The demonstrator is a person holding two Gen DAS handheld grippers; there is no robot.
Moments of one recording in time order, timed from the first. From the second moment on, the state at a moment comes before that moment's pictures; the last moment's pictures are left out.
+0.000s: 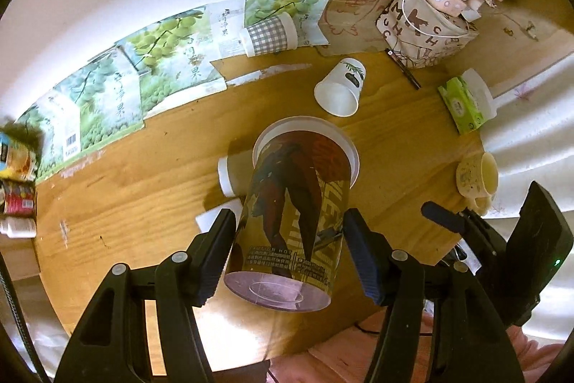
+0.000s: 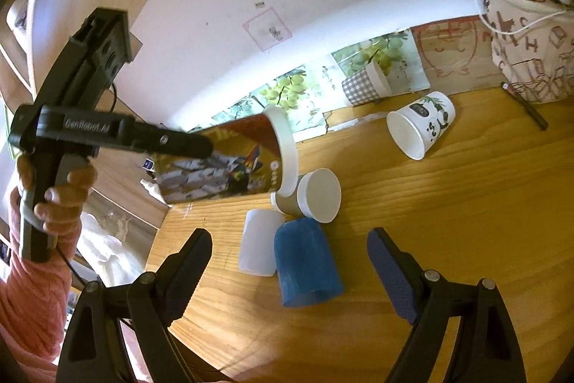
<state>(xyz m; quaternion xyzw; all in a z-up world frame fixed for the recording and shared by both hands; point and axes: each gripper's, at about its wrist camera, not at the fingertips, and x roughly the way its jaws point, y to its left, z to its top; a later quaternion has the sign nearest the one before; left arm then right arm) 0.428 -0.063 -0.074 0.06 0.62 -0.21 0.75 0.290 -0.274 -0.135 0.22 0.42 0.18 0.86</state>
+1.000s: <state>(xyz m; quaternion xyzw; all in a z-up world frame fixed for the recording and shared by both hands) 0.267 -0.016 -0.130 -0.05 0.59 -0.22 0.77 0.150 -0.251 -0.155 0.21 0.43 0.09 0.87</state>
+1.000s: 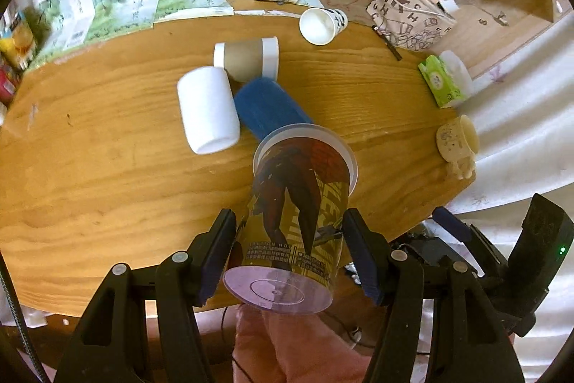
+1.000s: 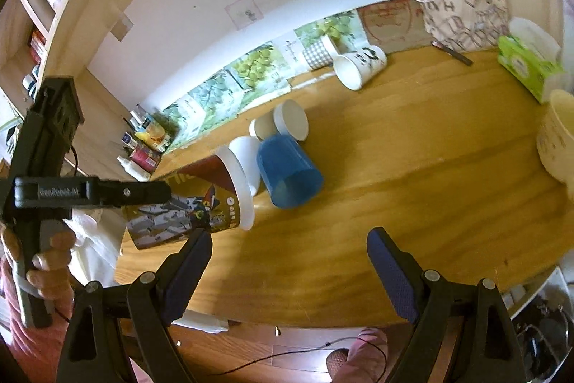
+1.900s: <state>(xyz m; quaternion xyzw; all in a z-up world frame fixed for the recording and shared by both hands) 0.209 -0.013 -0.186 -0.25 0.44 -0.16 0.85 0.184 -0.272 -0.192 0.21 0.48 0.13 0.84</state>
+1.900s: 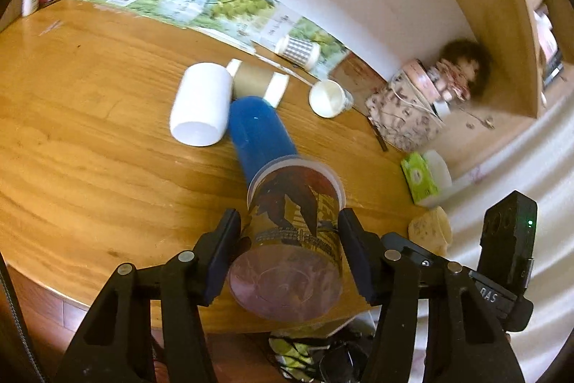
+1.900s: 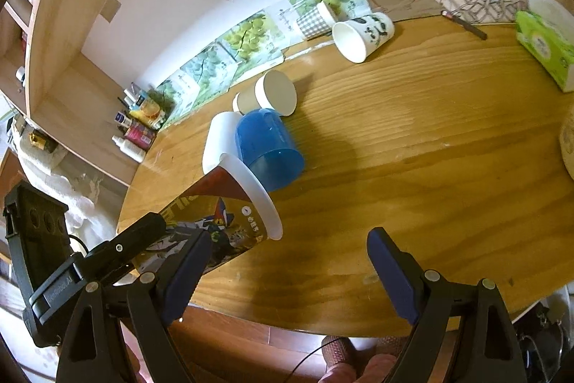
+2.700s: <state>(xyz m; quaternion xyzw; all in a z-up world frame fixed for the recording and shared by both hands) 0.179 -0.045 -0.216 -0.22 0.49 -0.11 0.84 0.216 -0.272 -0.220 0.23 0.56 0.21 0.77</state>
